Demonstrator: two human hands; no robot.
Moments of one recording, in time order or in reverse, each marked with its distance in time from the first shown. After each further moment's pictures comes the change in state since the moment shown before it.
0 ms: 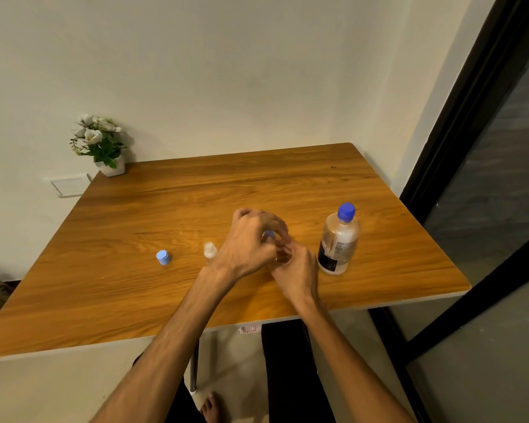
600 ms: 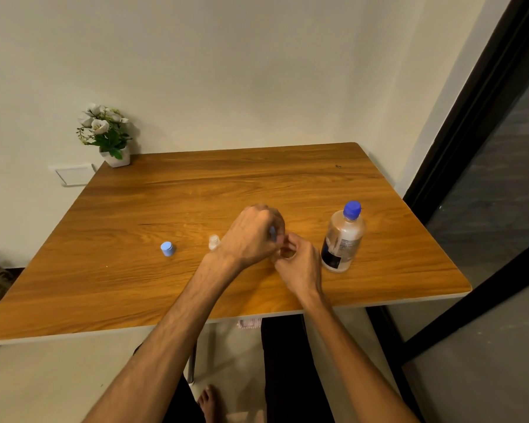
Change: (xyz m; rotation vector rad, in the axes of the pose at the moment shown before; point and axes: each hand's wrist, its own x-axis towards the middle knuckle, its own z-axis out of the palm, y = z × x) left_hand 0.005 -0.005 -0.005 0.061 -0.025 0.067; right_hand 0.004 0.003 -0.002 0.022 -0.050 0.019
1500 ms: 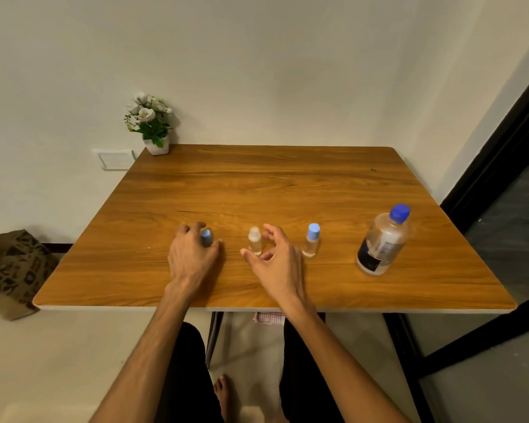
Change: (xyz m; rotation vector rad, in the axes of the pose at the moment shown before) left_hand -0.113 -0.132 0.010 -0.071 0.343 -0.813; right_hand -0.043 -0.073 0.067 -0.011 -0.098 -0.135
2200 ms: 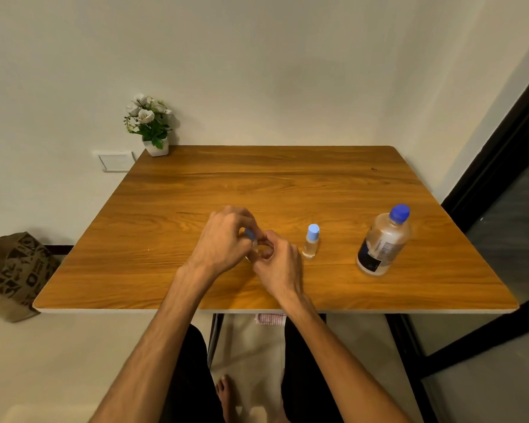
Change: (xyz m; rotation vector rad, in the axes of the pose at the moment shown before) left_hand -0.012 0.074 -0.034 -0.002 -0.208 0.544; right_hand 0.011 0.017 0.014 -0.010 -0.014 -0.024
